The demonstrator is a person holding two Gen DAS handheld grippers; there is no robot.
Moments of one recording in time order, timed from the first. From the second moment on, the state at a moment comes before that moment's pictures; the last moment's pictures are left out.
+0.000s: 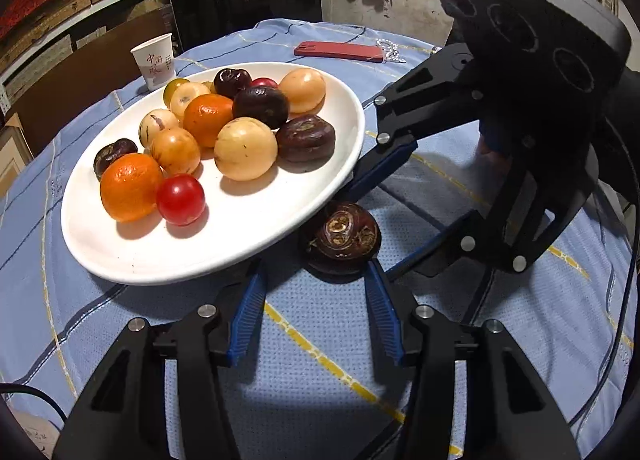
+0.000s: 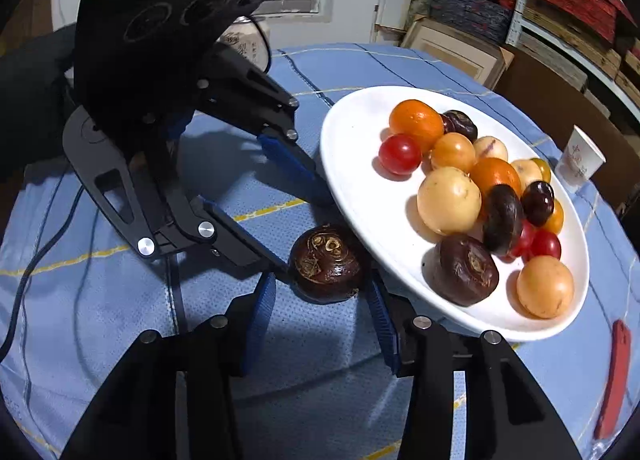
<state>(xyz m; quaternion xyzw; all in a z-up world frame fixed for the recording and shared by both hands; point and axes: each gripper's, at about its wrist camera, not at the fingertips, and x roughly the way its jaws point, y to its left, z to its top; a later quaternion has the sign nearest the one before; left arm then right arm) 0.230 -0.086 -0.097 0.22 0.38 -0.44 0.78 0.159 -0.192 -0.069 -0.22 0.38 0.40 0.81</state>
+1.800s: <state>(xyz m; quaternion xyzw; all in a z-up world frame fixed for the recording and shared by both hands) 0.191 -0.104 -0.099 0.32 0.31 -0.52 0.73 0.142 -0.203 -0.069 -0.22 0.39 0.43 0.78</state>
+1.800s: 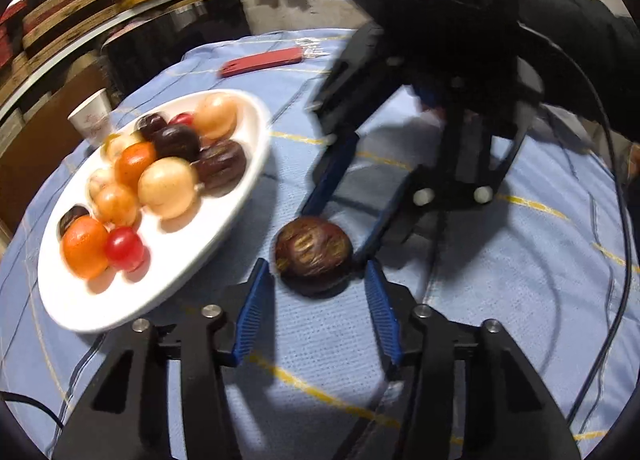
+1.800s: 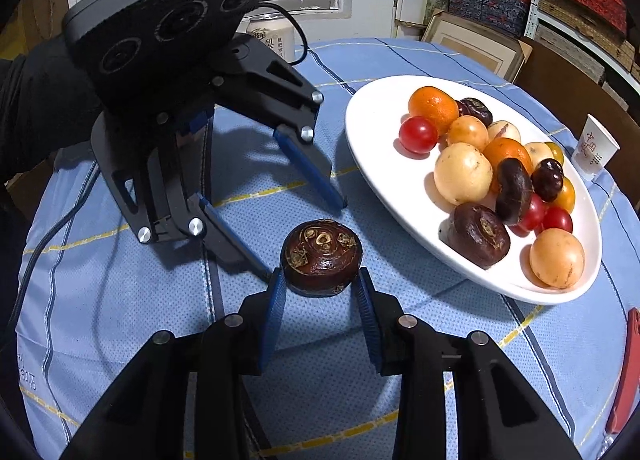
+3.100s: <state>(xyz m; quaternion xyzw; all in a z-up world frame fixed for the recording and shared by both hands) 0.142 -0.093 -0.027 0.34 0.25 -0.51 0.75 0.103 -0.200 0.008 -0.26 0.34 0.43 0.79</state>
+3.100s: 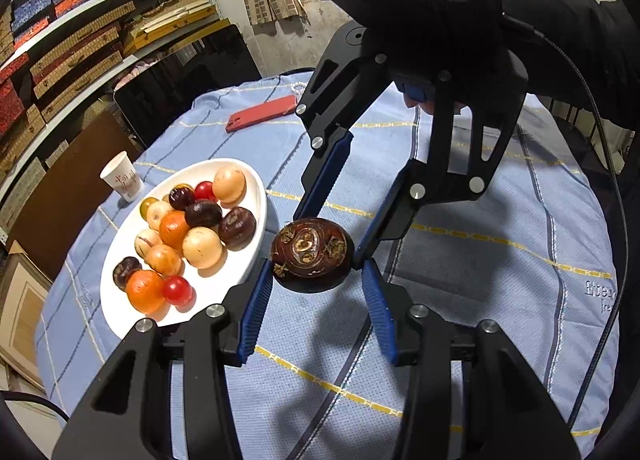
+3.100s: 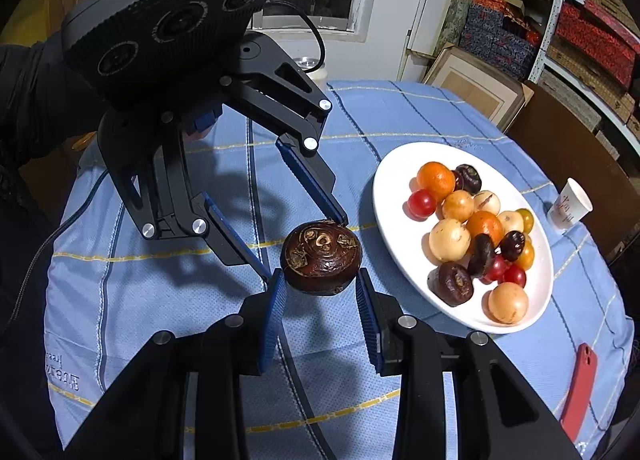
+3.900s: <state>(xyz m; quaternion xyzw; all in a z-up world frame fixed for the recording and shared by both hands) 0.247 -0.104 0.004 0.32 0.24 -0.45 0.80 0.217 -0.200 0.033 -0.32 0.31 0.36 0.82</state>
